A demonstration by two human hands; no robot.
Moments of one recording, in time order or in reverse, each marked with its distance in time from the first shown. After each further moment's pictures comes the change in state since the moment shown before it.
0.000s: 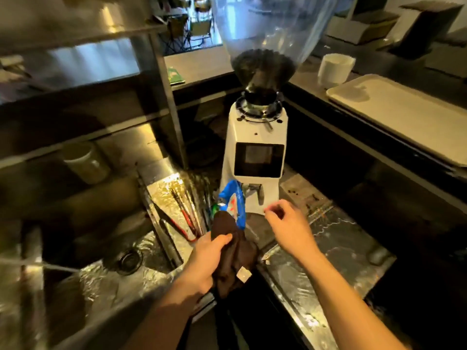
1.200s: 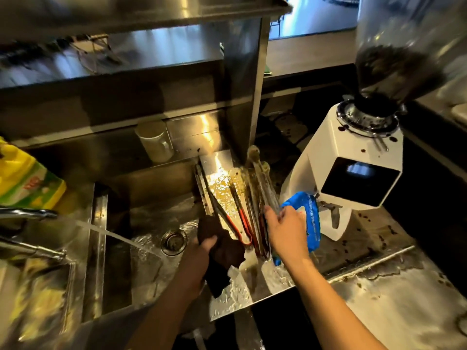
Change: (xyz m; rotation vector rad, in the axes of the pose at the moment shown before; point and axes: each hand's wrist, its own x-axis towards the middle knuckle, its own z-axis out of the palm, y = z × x) left_hand 0.037 0.002 -0.160 -0.164 0.303 -0.010; right_hand 0.027 -0.065 0.159 -0.119 -0.065 0.022
